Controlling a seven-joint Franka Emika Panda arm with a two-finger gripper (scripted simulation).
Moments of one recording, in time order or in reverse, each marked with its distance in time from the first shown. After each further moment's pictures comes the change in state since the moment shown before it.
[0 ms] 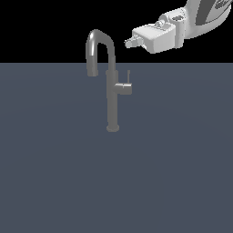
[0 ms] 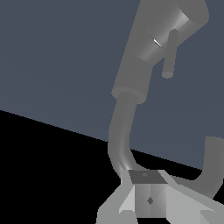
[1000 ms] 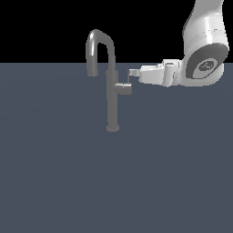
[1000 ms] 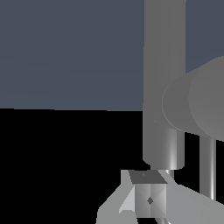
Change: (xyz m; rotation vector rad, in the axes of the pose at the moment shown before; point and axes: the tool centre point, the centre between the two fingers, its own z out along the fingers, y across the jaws) arm 0.098 -0.010 0.008 0.321 -0.237 0.310
